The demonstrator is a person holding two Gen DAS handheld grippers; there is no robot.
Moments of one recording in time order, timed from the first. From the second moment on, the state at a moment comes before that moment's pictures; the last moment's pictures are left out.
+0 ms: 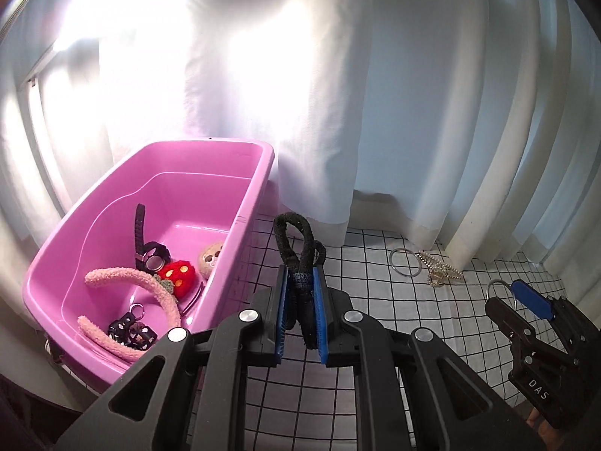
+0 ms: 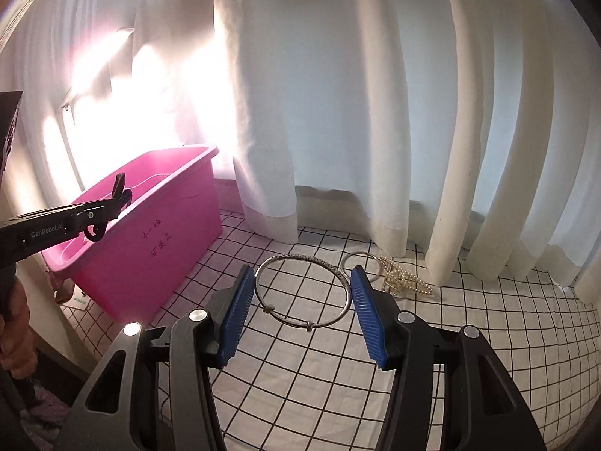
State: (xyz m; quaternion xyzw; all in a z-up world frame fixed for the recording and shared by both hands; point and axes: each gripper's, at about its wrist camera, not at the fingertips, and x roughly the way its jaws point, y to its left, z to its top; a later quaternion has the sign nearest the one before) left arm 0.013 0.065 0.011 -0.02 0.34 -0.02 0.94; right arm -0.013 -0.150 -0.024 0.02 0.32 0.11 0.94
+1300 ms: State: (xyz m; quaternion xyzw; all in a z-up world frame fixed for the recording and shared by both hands) left arm 0.044 0.249 0.009 -0.12 0.38 0.17 0.90; right arm 0.173 0.104 0.025 -0.05 0.39 0.38 0.84
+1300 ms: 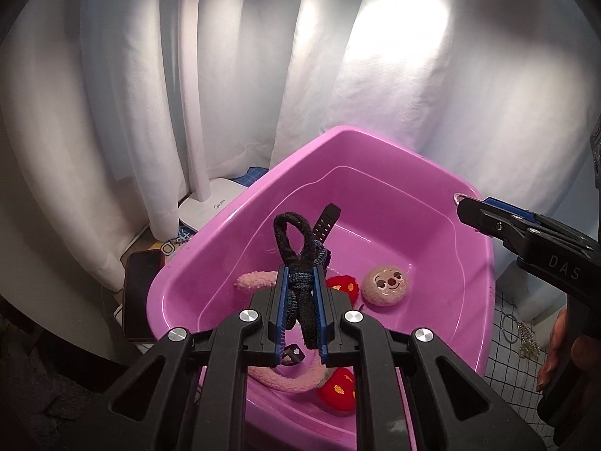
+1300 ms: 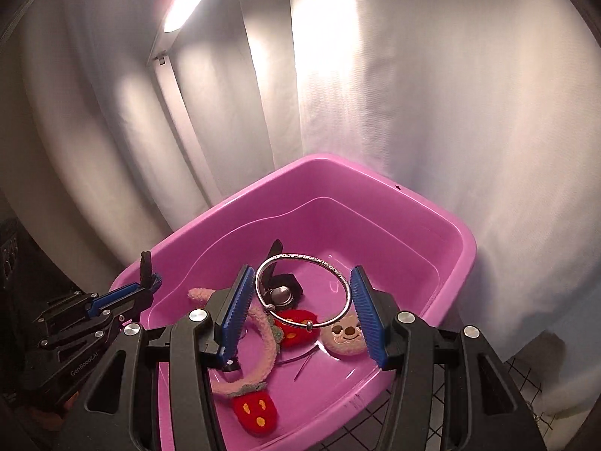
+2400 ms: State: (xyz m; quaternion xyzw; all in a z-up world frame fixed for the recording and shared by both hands) left arm 0.066 0.269 -0.021 -0.15 0.45 0.21 0.86; right arm 0.224 0.168 -0.026 -0.11 0.52 0.36 0.77
